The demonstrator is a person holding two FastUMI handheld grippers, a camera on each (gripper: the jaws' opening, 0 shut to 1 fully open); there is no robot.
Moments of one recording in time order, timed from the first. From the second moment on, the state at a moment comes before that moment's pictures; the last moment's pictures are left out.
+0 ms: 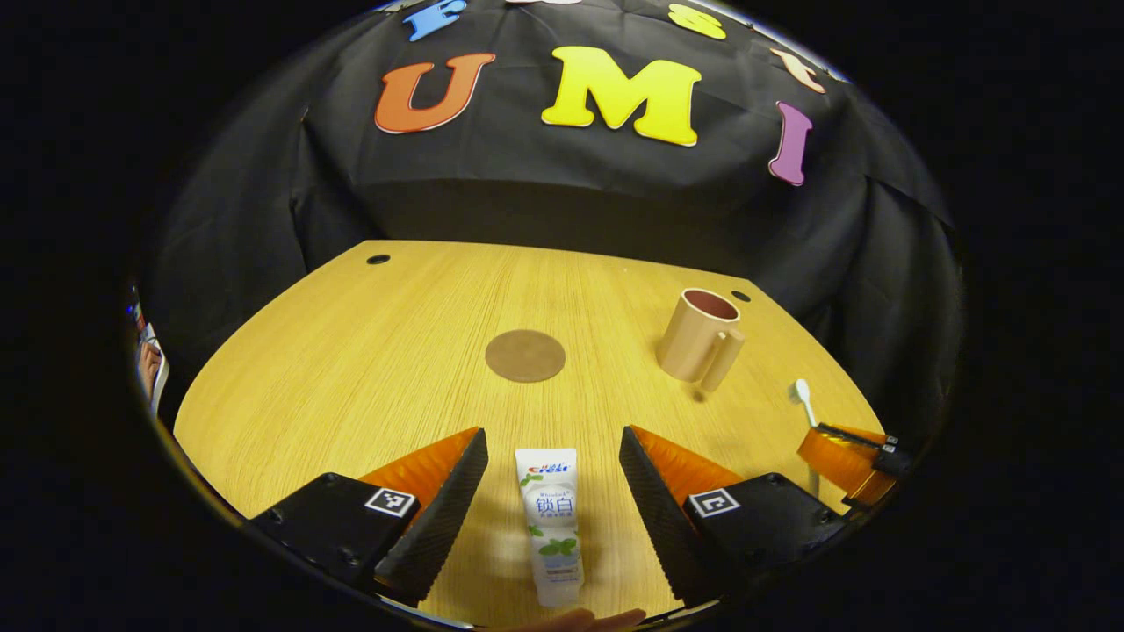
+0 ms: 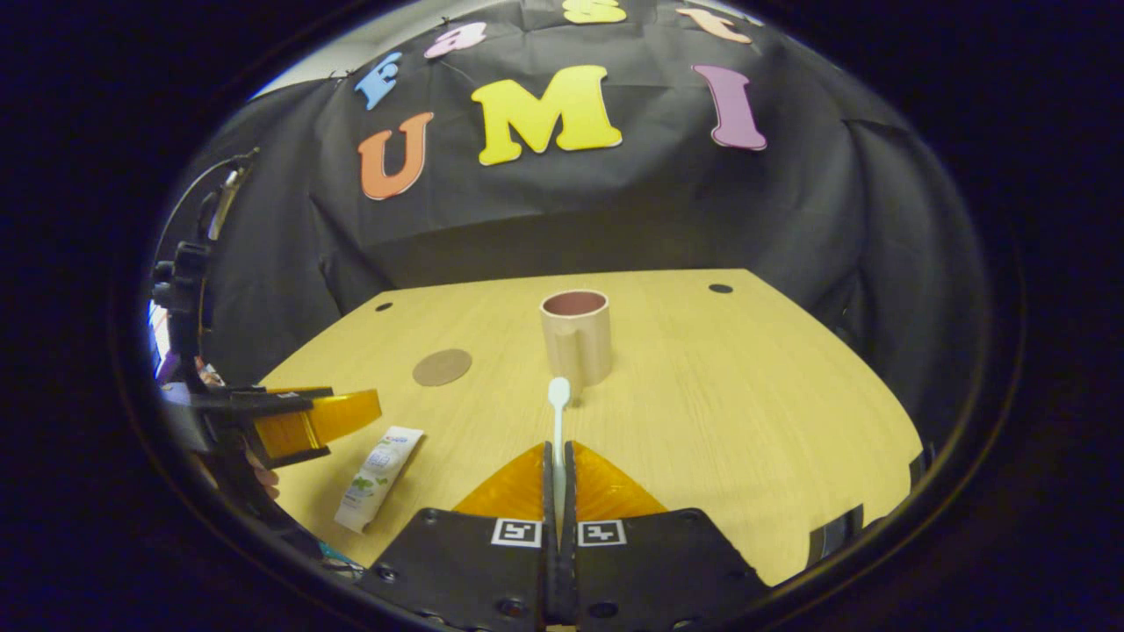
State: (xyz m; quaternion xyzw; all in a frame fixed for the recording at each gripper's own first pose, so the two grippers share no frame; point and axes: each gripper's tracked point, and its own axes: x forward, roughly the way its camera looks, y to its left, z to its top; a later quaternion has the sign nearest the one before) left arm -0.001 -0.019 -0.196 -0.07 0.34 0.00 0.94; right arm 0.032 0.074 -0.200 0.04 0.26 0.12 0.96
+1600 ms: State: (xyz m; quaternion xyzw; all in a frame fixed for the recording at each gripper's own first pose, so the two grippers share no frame) left arm -0.054 -0.031 -0.258 -0.03 0.39 -0.01 0.92; right arm 0.044 0.032 -0.161 0.09 0.21 0.09 0.97
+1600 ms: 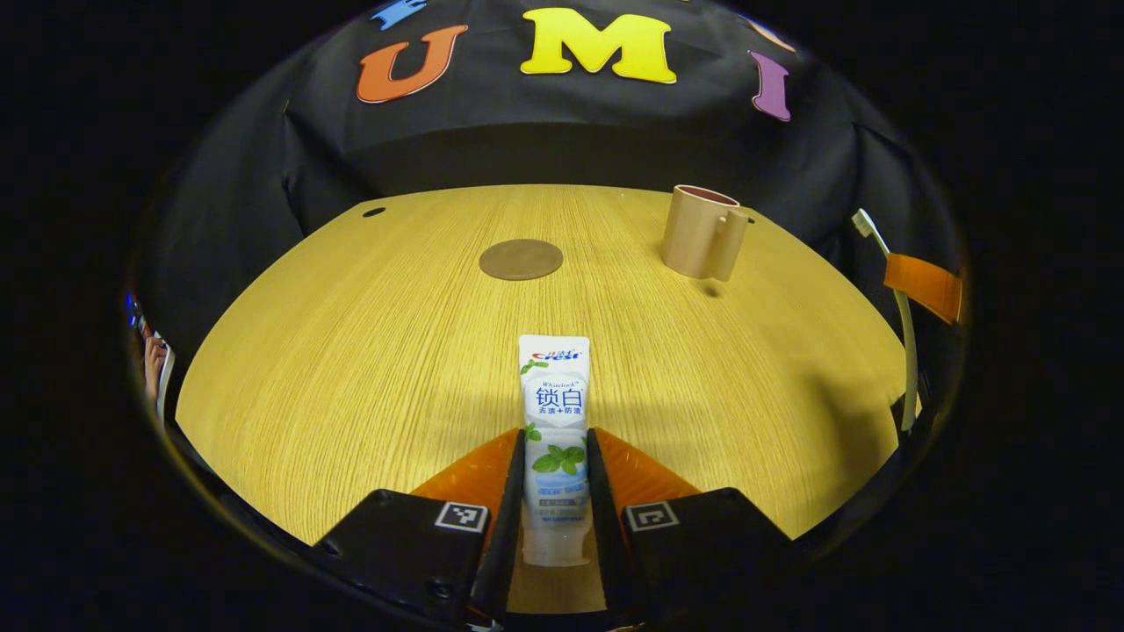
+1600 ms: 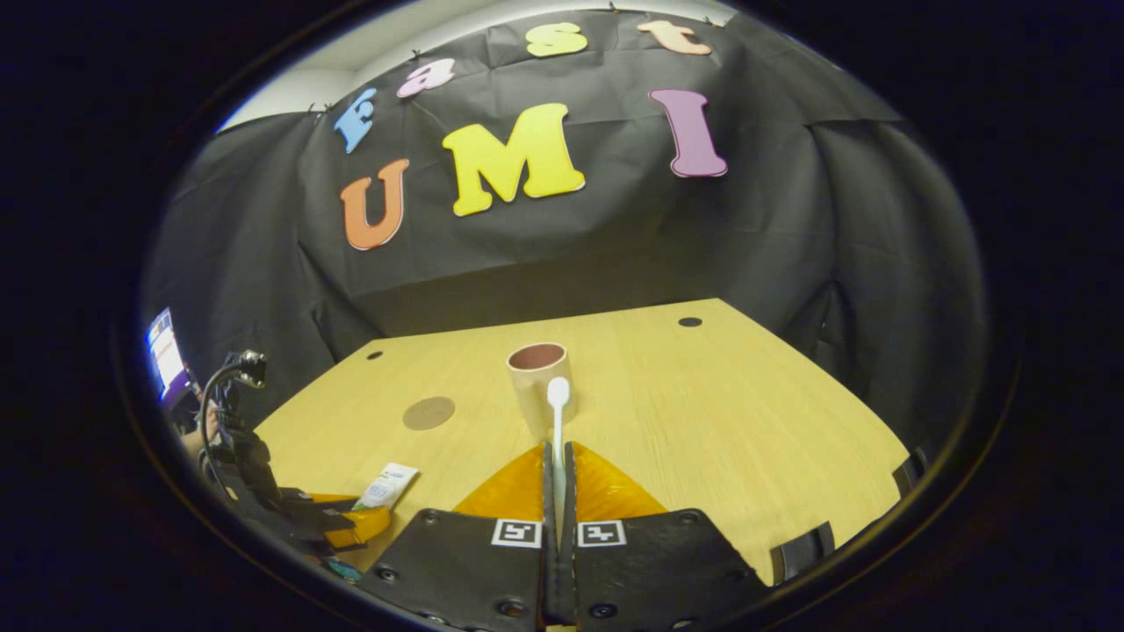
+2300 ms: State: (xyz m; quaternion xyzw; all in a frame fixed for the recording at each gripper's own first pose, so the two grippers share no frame) left arm 0.018 -0.058 -0.120 0.00 0.18 -0.03 0.98; right arm 0.114 0.031 -0.081 0.08 0.12 0.09 0.99
